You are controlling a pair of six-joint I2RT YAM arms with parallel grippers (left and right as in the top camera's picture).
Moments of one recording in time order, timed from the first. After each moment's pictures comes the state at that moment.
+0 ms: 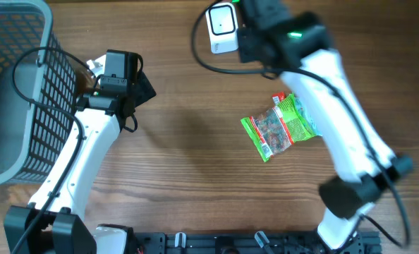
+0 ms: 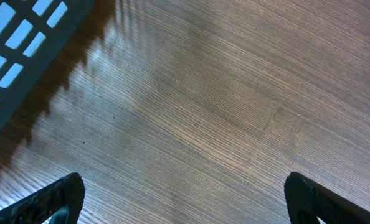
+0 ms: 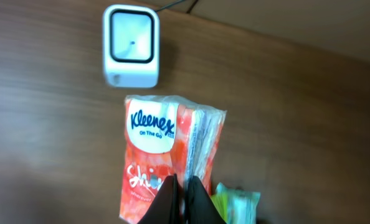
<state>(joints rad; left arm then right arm) -0.15 1.49 1.13 -0.71 -0.30 -0.63 0.55 1.95 2.15 -1.20 0.45 0.18</state>
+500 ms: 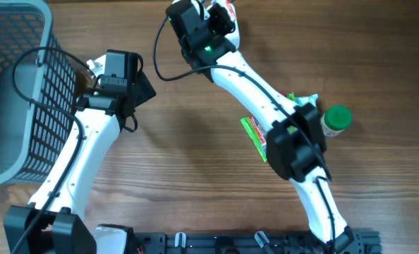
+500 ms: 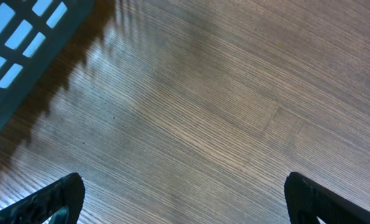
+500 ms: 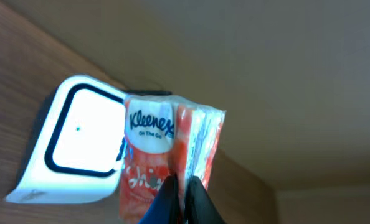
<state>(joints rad) -0.15 1.49 1.13 -0.71 -0.30 -0.63 0.65 2.39 2.15 -0.40 0.94 -0.48</state>
